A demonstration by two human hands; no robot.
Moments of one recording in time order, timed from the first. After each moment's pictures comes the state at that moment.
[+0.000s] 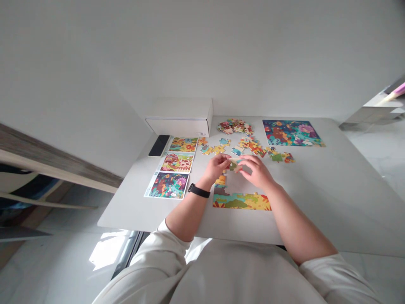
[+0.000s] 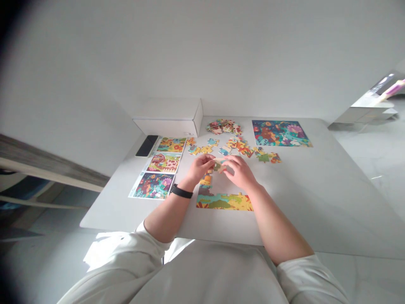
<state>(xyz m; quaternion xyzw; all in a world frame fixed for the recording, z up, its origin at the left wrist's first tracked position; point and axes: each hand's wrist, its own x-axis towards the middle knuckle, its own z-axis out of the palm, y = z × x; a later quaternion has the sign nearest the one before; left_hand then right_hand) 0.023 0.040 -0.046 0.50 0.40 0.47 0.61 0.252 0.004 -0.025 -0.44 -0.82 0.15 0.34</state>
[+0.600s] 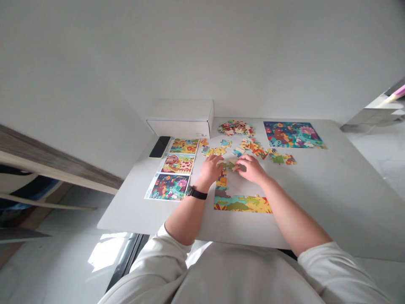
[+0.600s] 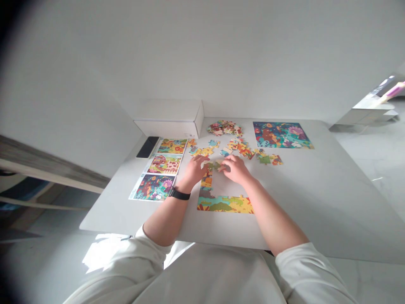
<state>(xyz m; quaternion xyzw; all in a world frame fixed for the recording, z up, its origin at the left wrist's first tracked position) -0.011 0.047 -0.056 0.77 0.53 0.32 0.15 0.248 0.051 -0.065 -0.48 -0.83 0.13 0.26</state>
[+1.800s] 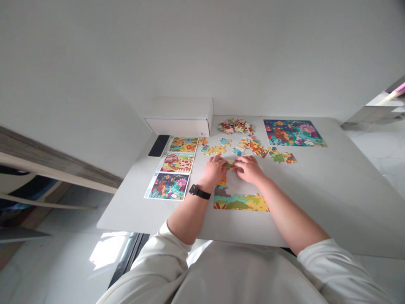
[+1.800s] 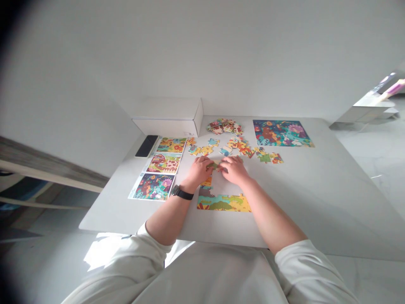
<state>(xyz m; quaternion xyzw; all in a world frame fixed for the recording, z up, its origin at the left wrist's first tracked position) 0.005 0.044 -0.064 0.81 0.51 0.25 0.13 0.237 0.042 -0.067 -0.48 -0.85 0.08 0.20</state>
